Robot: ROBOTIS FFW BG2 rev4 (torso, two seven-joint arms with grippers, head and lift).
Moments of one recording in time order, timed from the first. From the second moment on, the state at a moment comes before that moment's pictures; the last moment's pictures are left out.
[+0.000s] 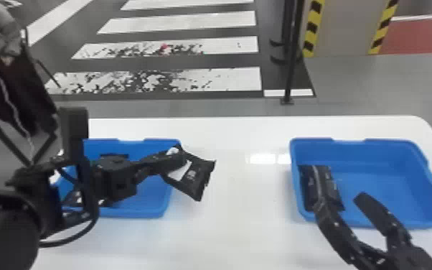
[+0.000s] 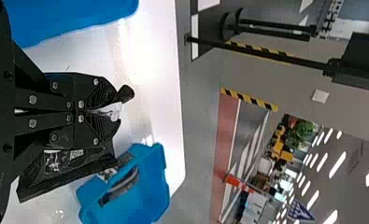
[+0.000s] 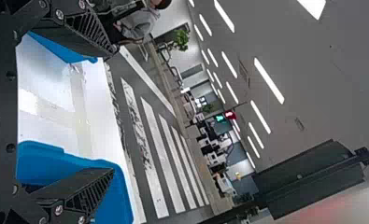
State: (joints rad) left arm 0.15 0.22 0.26 -2.33 0.30 1.16 -0.71; right arm 0.72 -0.02 0.00 -2.24 -0.44 0.12 0.47
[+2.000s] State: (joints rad) left arm 0.15 0.19 0.11 -2.29 0.51 1.04 -0.67; right arm 0.54 -0.07 0.14 -2.15 -0.57 0.31 0.55
